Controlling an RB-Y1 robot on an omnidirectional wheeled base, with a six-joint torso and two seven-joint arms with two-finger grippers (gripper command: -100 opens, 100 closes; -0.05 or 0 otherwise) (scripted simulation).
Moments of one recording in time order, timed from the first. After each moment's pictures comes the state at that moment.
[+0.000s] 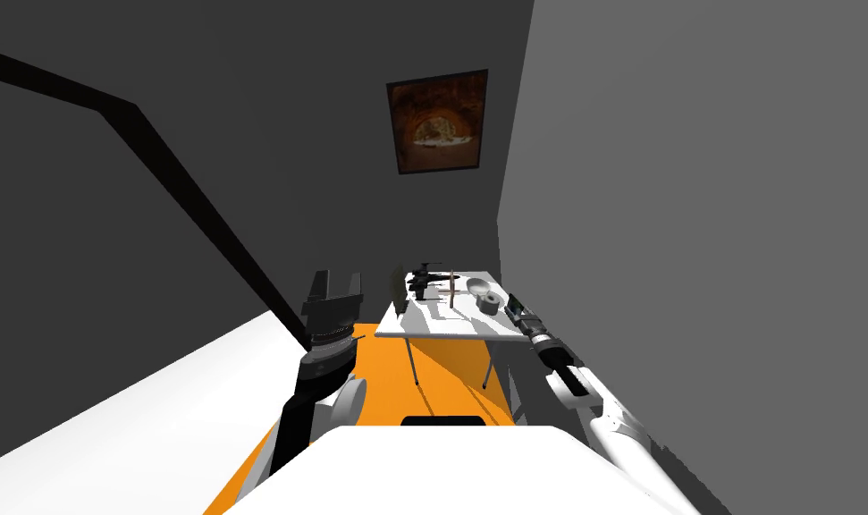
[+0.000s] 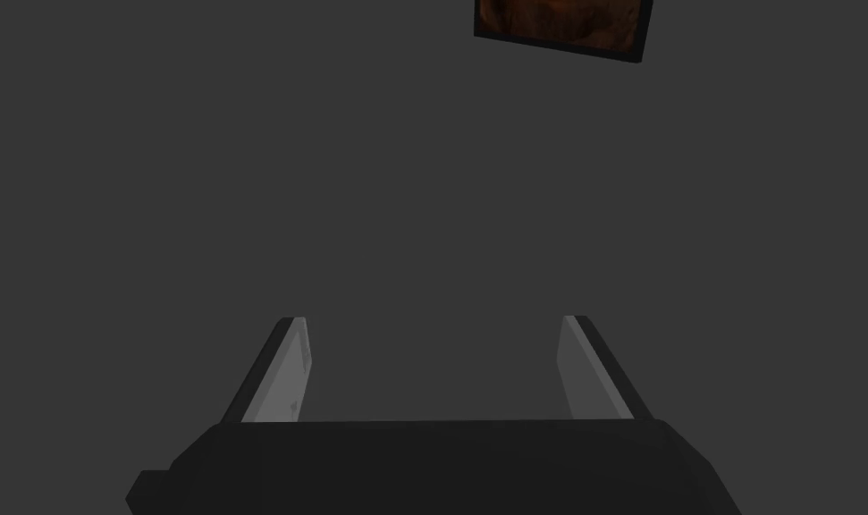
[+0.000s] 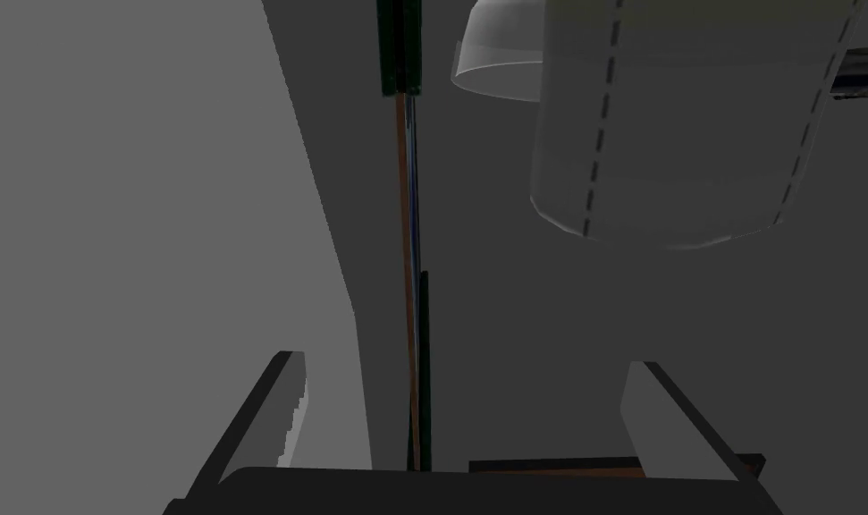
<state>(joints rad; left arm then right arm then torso) 0.47 -0.03 -0.07 -2.38 -0.08 -0.59 0.15 0.09 -0.33 -0.26 -1.31 0.47 -0.47 0.73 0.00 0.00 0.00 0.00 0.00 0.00</state>
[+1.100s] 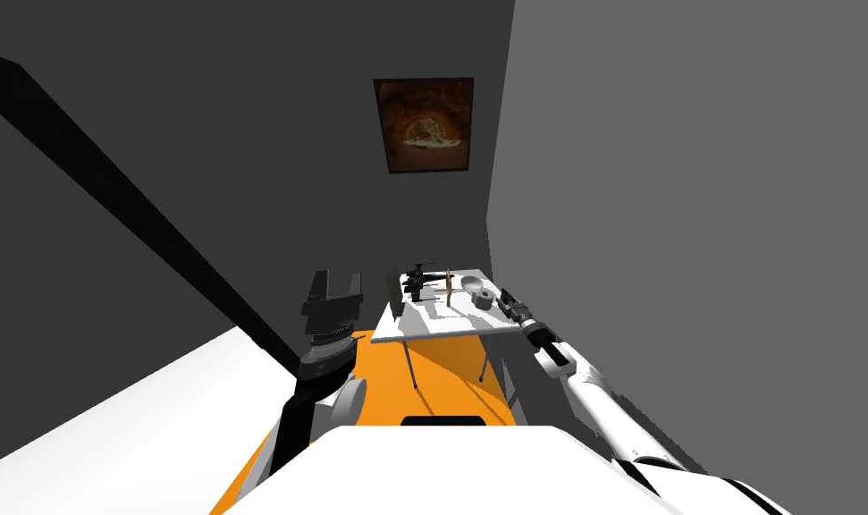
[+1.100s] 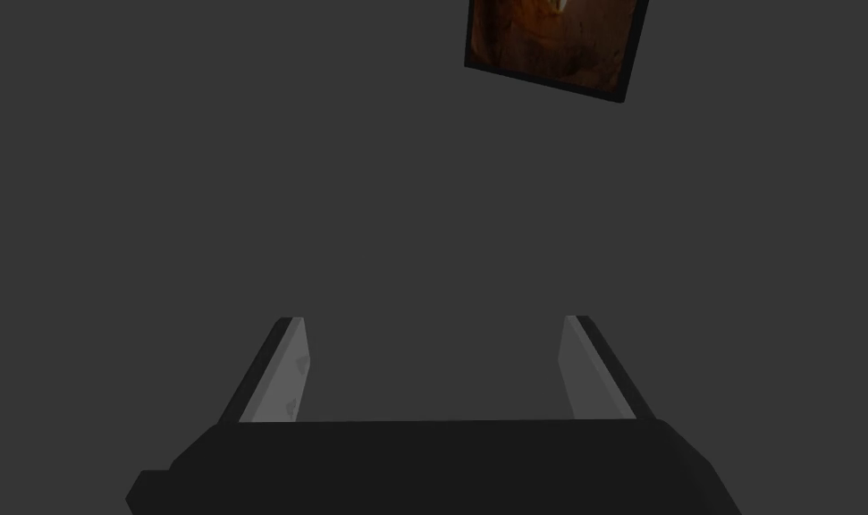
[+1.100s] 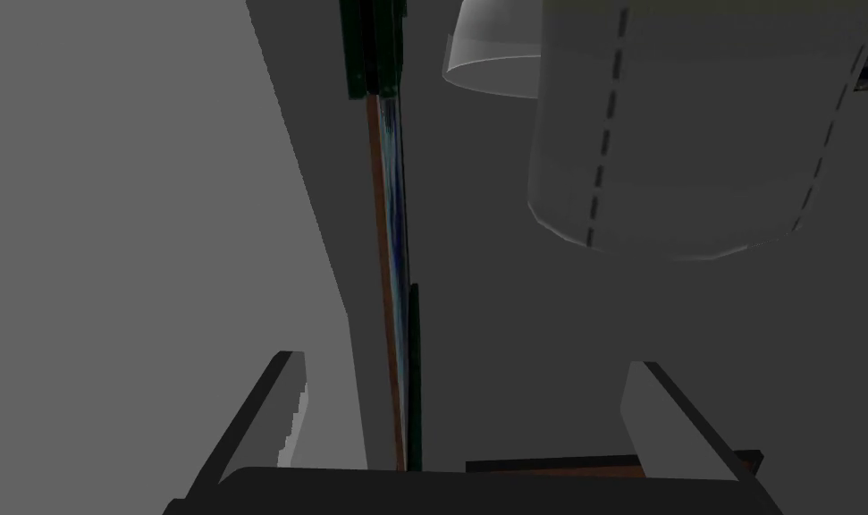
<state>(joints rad) 0.47 -0.03 -0.07 -2.38 -0.08 -0.59 0.15 -0.16 -0.45 -0.14 -0.97 0.35 -0.59 0.77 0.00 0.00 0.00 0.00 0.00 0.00</state>
